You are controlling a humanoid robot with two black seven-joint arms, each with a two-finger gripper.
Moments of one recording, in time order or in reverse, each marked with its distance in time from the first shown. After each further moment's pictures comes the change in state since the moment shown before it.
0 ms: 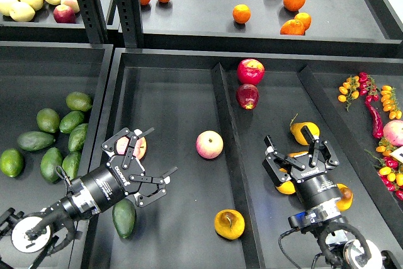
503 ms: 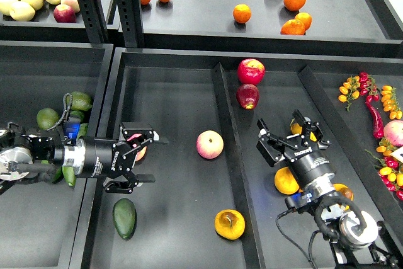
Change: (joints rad) left arm -0.513 0.249 0.578 0.012 0.220 0.000 0.068; right arm 0.222 0.000 0.045 -0.072 -0.012 -0.169 0.008
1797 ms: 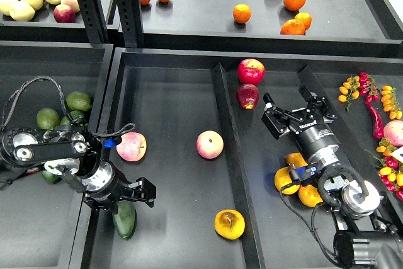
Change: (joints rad) left arm -0.325 -0.189 0.668 0.265 0.106 0.000 0.000; right arm 0.071 0.000 0.009 -0.057 0.000 -0.001 -0.003
